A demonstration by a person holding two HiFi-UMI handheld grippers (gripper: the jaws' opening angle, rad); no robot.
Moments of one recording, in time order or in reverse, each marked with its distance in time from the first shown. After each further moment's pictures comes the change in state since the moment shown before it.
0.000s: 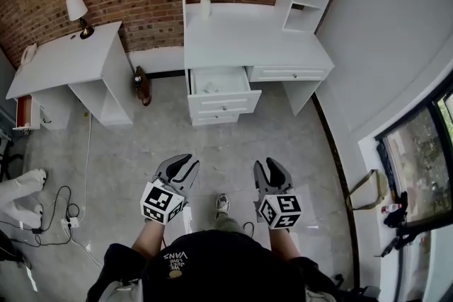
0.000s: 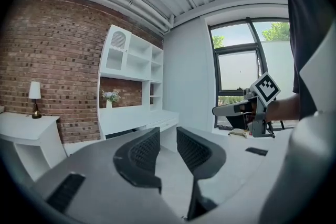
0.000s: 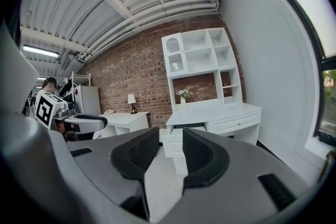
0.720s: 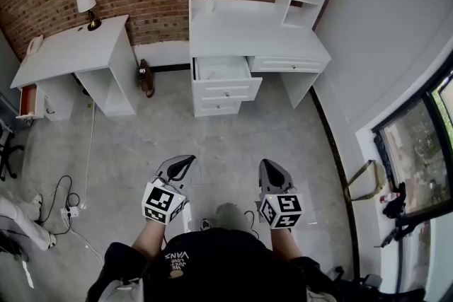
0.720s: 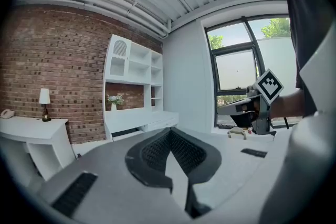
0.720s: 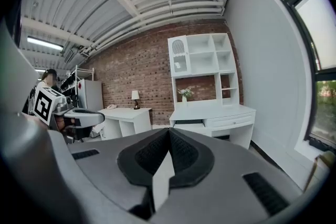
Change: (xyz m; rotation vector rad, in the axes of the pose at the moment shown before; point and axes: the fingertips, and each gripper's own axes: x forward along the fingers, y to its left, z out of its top) left arm -0.094 -0.054 -0.010 0.027 -0.023 0.039; right arm -0.094 0.053 -0.023 -0.051 0.018 -0.023
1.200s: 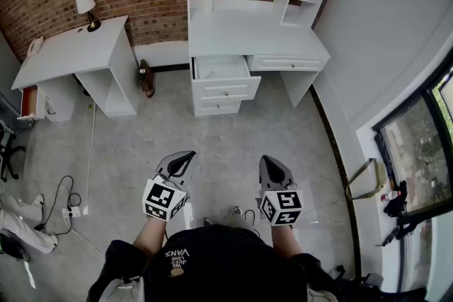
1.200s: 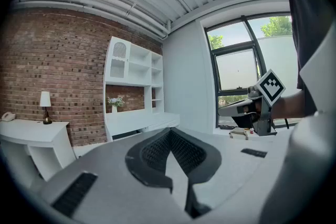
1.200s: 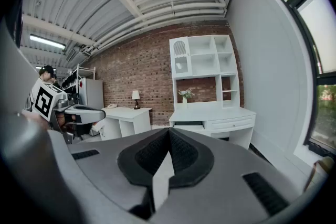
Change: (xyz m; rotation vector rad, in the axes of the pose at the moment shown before) left arm 0.009 -0.003 0.011 0.013 -0.013 0.025; right arm 0.000 -0.008 0.007 -0.037 -0.008 0.012
